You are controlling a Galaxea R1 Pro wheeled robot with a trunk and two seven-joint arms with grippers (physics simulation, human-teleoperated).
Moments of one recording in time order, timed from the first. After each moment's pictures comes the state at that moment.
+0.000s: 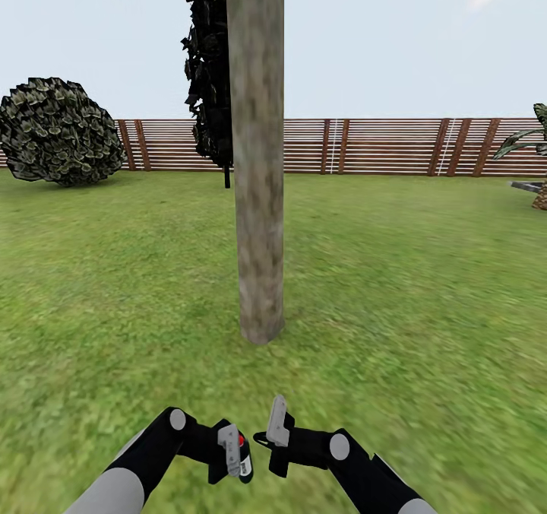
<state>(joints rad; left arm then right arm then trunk) -0.57 -0.05 0.02 -0.54 -0.89 -0.18 -1.04 -0.48 0.06 0.47 -0.68 0.42 -0.30 0.63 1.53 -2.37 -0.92</state>
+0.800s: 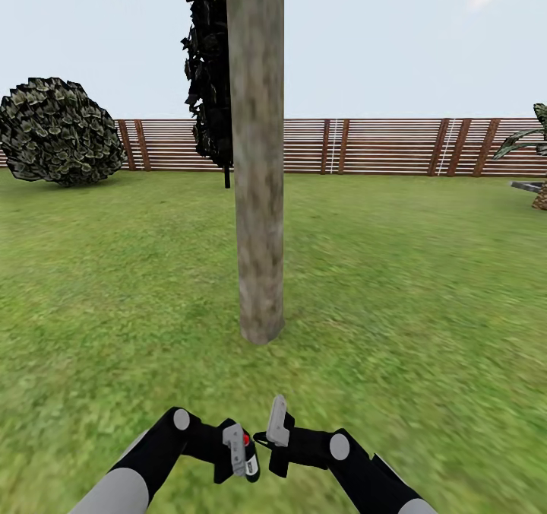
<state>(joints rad) -0.57 -0.07 0.02 -0.54 -0.88 -0.19 -1.04 -0.48 0.06 0.47 -0.68 0.42 -0.30 0.63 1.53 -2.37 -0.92</state>
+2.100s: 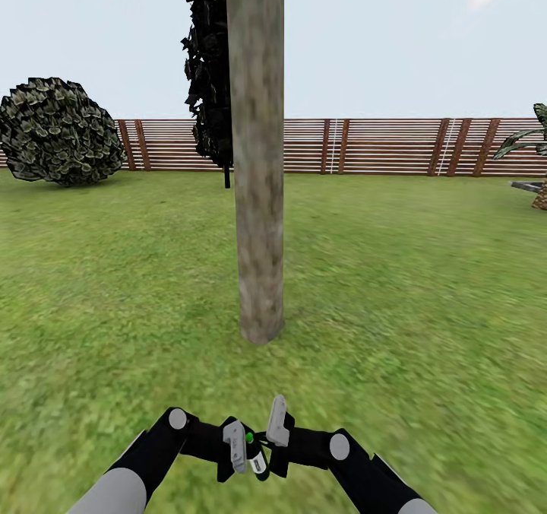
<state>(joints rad) -0.57 -0.06 0.01 -0.54 -0.76 -0.24 -1.09 -0.48 0.06 0.47 -0.68 0.42 -0.30 0.63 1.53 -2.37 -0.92</state>
